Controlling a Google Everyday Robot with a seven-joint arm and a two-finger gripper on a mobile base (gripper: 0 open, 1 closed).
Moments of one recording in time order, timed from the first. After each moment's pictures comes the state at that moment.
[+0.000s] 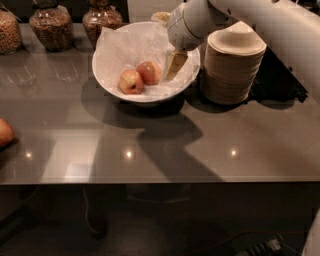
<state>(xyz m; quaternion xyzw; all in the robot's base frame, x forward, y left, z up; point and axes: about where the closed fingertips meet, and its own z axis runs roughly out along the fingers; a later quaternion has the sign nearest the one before) 0.706 -0.012 0.949 -0.75 0.52 -0.06 0.40</state>
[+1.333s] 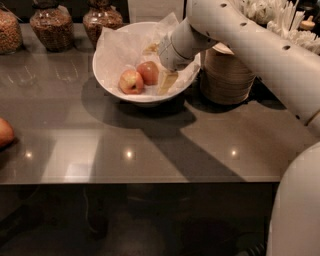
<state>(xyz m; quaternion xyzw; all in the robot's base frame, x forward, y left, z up) 0.716 0.005 0.871 -0.80 0.49 -0.03 0.35</state>
